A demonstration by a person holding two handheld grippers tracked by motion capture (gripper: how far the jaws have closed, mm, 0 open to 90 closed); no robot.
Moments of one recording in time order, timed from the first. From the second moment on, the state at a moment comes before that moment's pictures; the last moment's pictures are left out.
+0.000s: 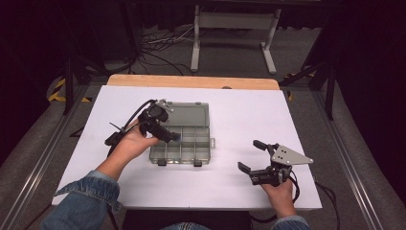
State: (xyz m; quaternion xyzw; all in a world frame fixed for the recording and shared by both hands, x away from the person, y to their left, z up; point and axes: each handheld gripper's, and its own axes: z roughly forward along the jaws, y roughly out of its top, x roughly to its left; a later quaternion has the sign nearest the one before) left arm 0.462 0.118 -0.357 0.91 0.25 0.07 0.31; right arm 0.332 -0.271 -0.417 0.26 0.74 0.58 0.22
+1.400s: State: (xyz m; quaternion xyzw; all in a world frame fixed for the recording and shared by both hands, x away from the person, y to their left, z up) left arm 0.362 0.213 -0.375 0.76 0.23 0.17 0.58; right arm 0.332 -0.271 -0.418 0.26 0.73 0.58 0.24
